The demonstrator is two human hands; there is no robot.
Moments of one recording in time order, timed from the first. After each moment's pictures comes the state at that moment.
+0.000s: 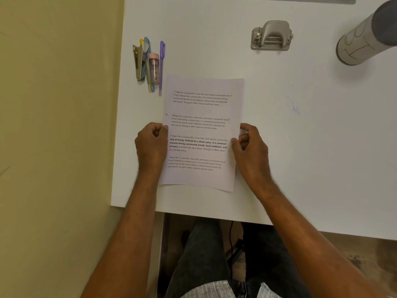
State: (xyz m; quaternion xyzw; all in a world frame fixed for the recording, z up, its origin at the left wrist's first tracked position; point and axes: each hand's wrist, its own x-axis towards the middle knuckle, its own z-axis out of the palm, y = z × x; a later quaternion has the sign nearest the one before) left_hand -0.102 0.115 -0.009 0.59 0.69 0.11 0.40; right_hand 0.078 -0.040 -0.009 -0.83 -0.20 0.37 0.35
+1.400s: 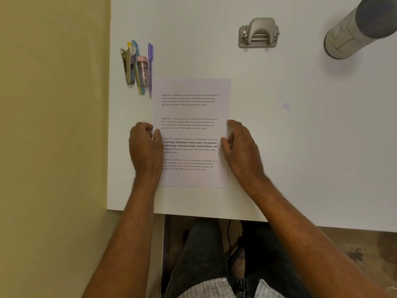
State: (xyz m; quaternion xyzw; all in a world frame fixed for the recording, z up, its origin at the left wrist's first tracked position) left_hand -0.099 0.107 -0.012 0.68 0.68 0.10 0.27; right_hand 0.080 -0.040 -0.019 -0.85 -0.33 0.30 0.28
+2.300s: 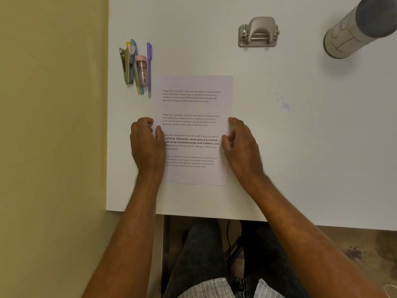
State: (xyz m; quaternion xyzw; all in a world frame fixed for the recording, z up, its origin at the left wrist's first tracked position) left_hand -0.090 0.108 -0.019 0.70 0.66 0.10 0.25; right_hand 0.083 -0.037 -0.020 -0.85 -0.31 0.30 0.29
